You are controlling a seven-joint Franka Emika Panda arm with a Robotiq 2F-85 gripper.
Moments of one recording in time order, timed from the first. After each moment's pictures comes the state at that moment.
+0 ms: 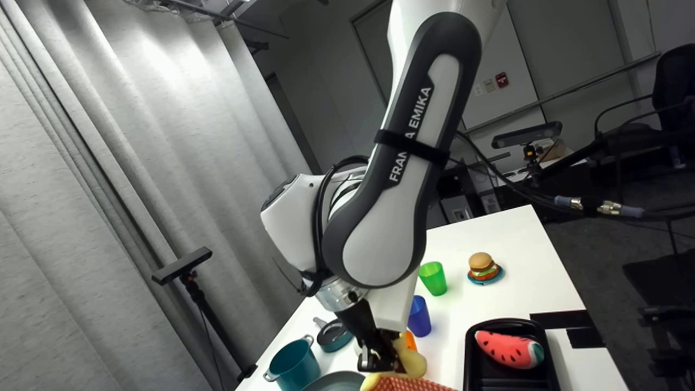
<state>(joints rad) 0.23 0.36 -0.04 -1.99 -0.23 2.29 0.43</state>
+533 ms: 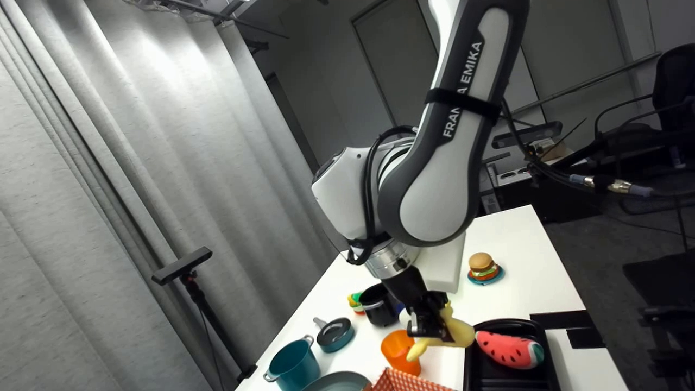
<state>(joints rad) 0.17 0.18 -0.05 -2.24 -0.23 2.30 0.44</state>
